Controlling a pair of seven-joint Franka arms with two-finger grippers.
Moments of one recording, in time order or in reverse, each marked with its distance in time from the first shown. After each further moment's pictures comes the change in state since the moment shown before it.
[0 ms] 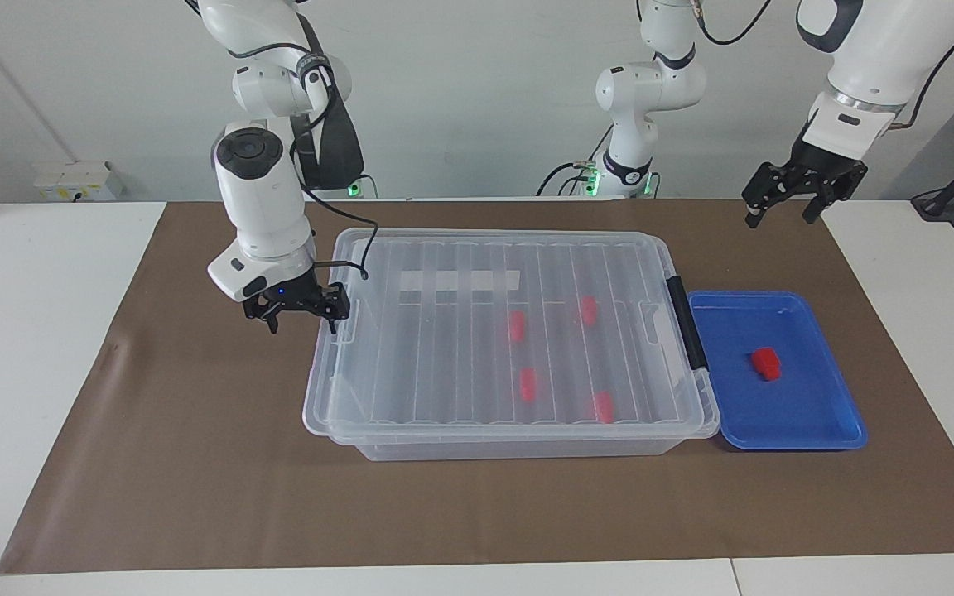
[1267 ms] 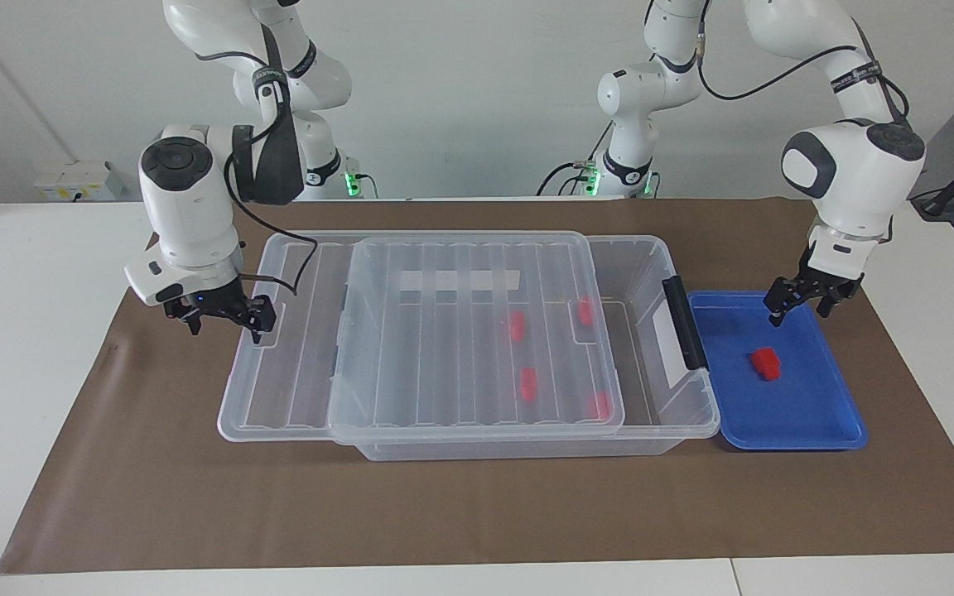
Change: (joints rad) left arm 0.154 0.169 0.003 -0.355 0.049 0.638 0.096; right arm -0.144 -0.002 -0.009 0.000 -0.112 -0.021 -0.007
